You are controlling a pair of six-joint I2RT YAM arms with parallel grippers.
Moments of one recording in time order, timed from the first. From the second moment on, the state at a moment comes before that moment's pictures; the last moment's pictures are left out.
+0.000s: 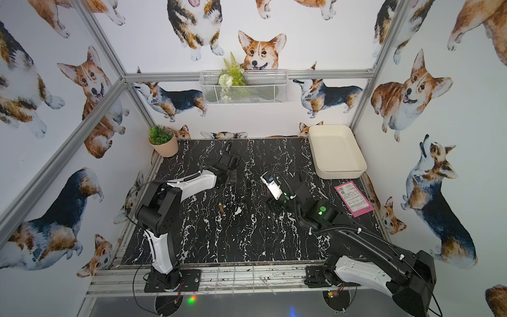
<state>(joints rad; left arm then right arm) -0.52 1.93 1.28 -0.31 -0.34 -0.45 0.89 1.02 0.88 -0.40 0.13 -0.05</state>
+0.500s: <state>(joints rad) -0.53 1.91 1.22 -0.23 -0.36 -0.47 0.89 1.03 0.88 -0.40 0.13 -0.05</state>
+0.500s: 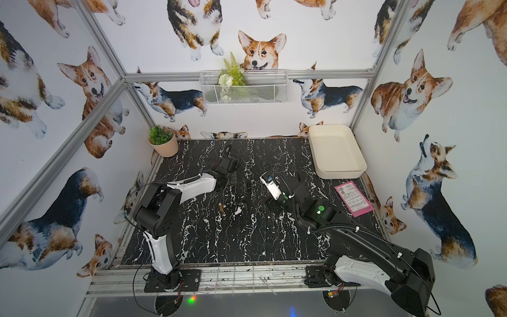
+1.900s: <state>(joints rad) -0.56 1.85 1.76 -0.88 -0.08 -0.43 0.87 0.95 1.00 -0.48 0.13 0.03</state>
